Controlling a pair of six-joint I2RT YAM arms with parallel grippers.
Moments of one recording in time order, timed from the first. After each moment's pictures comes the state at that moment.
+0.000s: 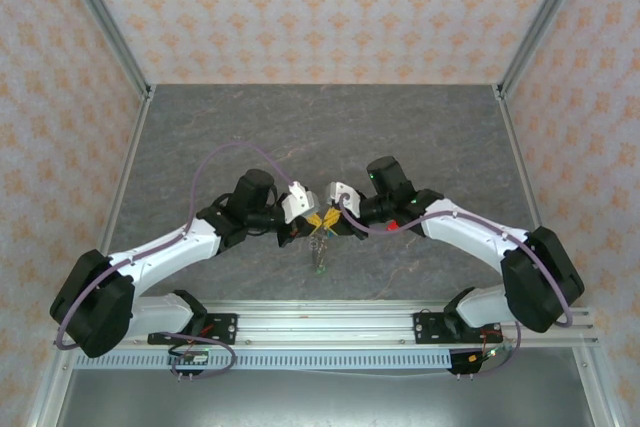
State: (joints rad) left arm -0.59 1.23 0.64 -0.05 0.62 0.30; right arm 0.63 1.36 0.77 -0.17 -0.77 -0.50
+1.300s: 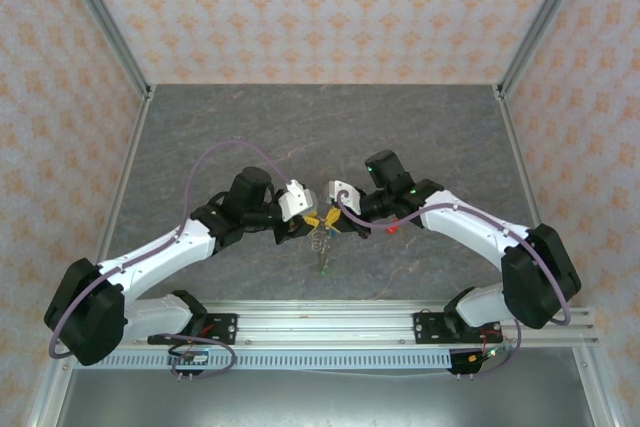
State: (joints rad) left arm -0.59 1.18 0.68 -0.14 0.54 0.37; right arm 0.62 1.39 0.88 -0.38 -0.77 -0.62
